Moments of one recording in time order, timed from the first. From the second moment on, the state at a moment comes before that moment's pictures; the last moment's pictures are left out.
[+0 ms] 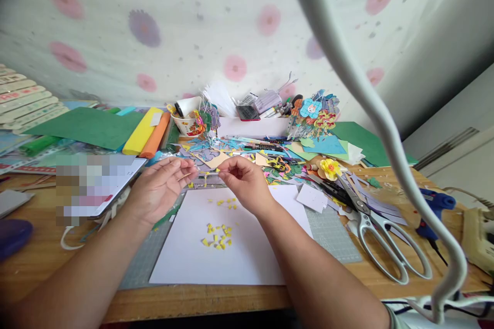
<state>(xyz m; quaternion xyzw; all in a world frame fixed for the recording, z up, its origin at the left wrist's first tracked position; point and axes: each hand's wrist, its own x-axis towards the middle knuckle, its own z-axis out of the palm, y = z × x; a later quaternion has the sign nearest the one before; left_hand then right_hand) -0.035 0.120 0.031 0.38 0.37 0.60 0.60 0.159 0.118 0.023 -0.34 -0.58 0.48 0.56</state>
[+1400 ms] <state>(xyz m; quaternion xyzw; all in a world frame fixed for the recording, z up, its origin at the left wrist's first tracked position) -0.052 0.065 0.054 0.59 0.47 0.53 0.40 0.162 0.122 0.025 -0.36 -0.46 0.53 0.62</state>
